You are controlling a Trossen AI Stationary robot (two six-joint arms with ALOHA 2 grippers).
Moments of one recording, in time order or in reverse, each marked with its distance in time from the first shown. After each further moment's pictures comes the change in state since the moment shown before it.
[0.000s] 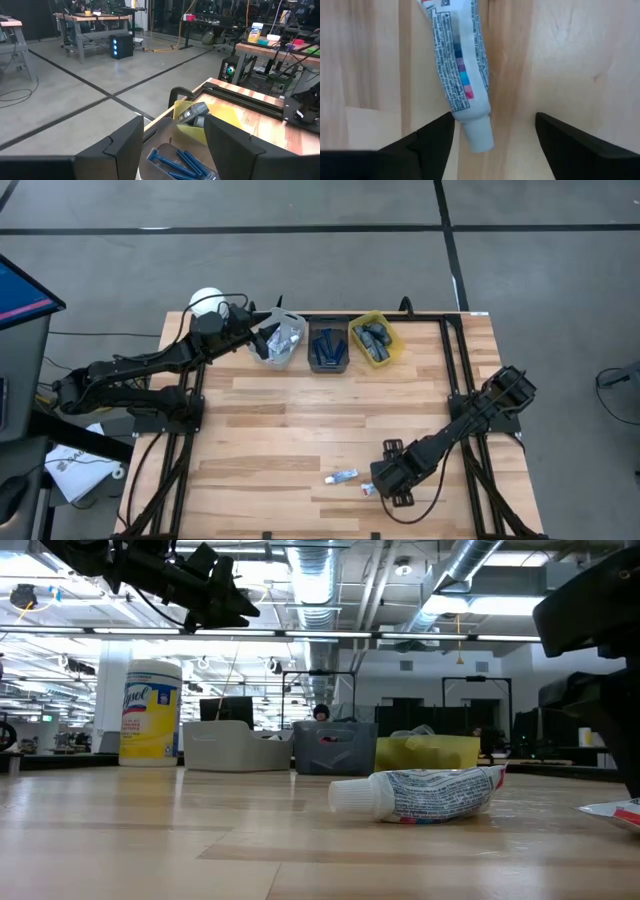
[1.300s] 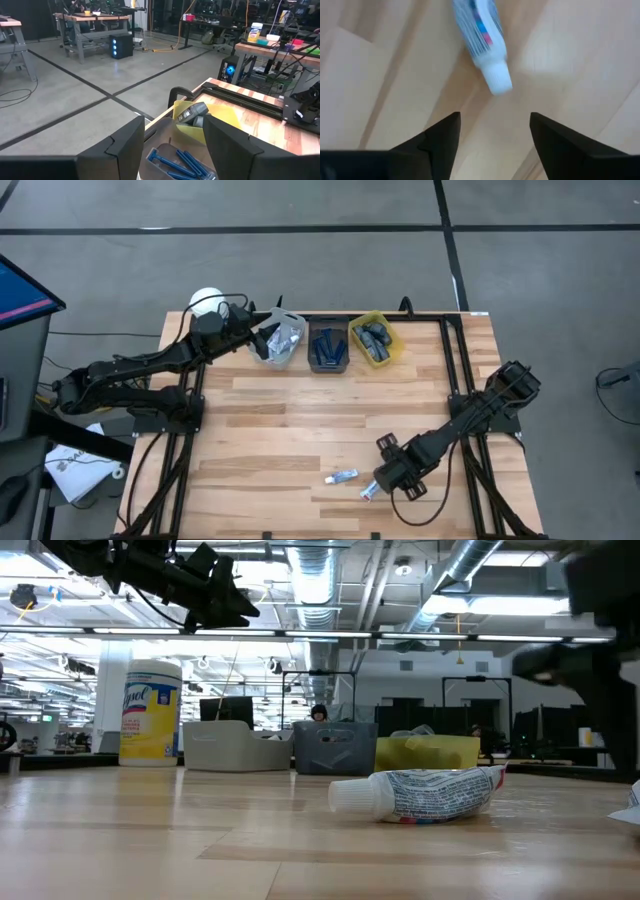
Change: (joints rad) left arm 0.000 0.000 0.000 0.000 0.001 0.000; right arm -0.026 -0.081 0.028 -0.139 0.031 -0.419
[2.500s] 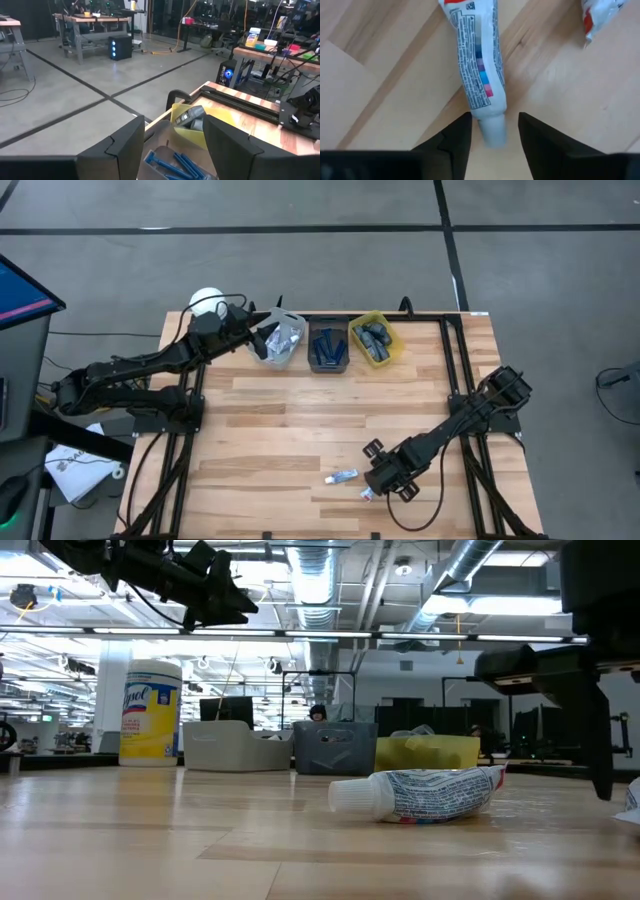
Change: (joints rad) left arm 0.000 -0.019 0.000 -0.004 0.003 -0.018; right arm -0.026 0.081 0.036 0.118 0.000 -0.236
